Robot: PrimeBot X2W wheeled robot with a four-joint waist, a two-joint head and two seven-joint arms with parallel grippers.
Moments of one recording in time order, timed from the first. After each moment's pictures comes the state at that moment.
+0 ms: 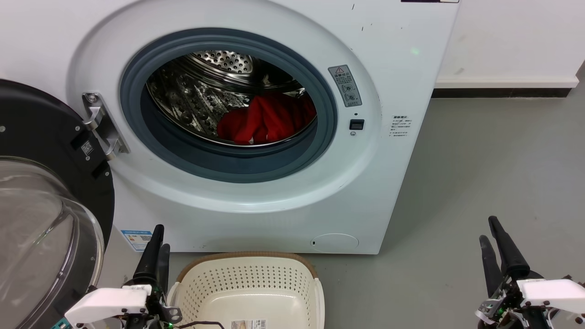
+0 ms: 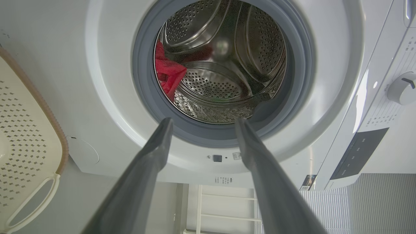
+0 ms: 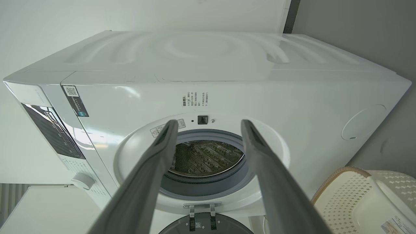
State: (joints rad) left arm -0.06 0.05 0.10 0.27 -1.57 -0.13 0.08; right arm -0.06 -0.05 -0.11 0.28 1.58 0.13 0.08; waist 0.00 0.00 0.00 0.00
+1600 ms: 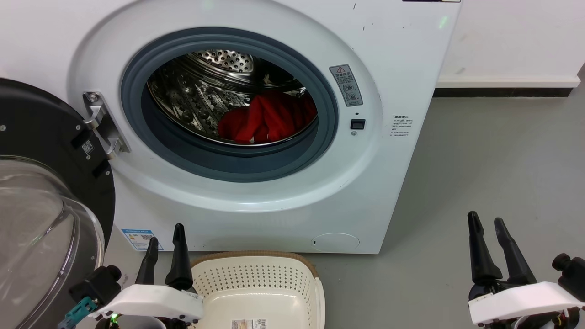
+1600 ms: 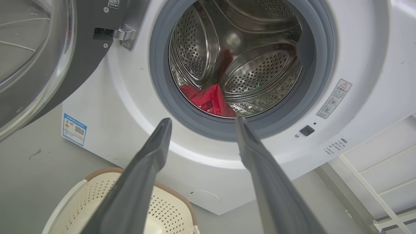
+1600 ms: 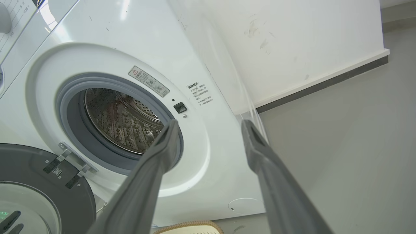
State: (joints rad) left arm 0.01 0.05 -0.02 0.08 -0.67 0.04 -0.11; right arm 0.04 -0.05 -0.03 0.03 0.57 0.13 -0.11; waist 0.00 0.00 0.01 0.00
